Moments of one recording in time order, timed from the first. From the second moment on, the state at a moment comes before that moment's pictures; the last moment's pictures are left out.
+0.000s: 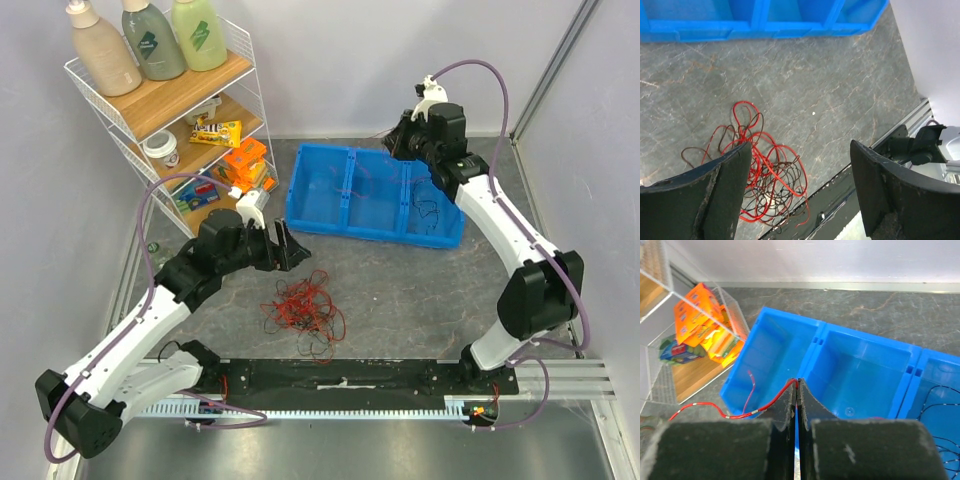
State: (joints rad) left arm -0.58 0.92 0.87 -0.42 0.22 -0.55; right arm 0.30 1.61 1.50 -0.19 -0.15 0.36
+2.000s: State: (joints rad) left arm -0.59 0.99 0.67 -0.55 0.16 -0.61; right arm 0.42 1.67 1.29 -0.38 0.09 0.20
